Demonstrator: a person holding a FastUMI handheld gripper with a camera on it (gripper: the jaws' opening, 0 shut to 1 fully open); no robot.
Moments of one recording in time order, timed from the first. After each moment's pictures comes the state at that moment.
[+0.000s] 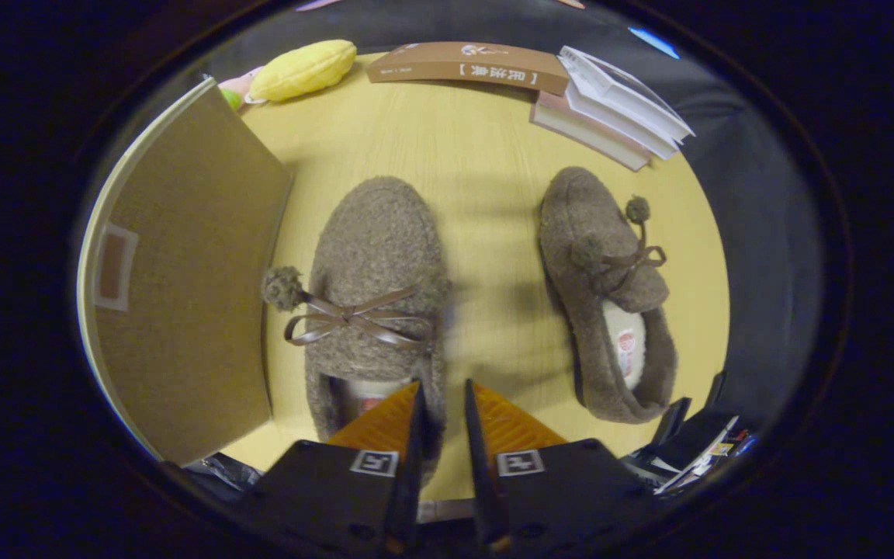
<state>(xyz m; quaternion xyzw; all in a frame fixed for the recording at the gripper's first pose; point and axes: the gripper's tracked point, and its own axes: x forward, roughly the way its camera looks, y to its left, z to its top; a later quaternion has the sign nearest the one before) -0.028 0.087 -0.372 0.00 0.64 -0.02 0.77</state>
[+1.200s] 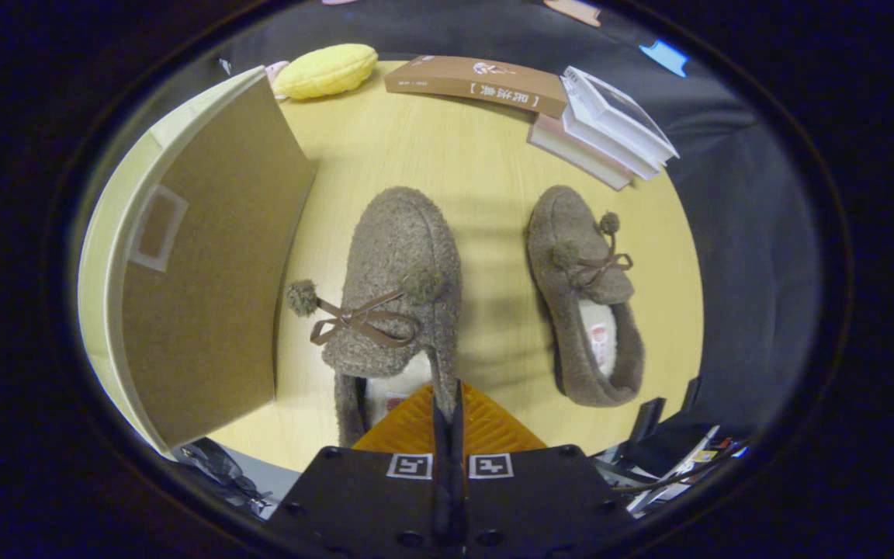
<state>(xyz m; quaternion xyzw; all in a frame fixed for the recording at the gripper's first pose) -0.045 0.076 -0.327 -0.08 0.62 -0.05 0.78</state>
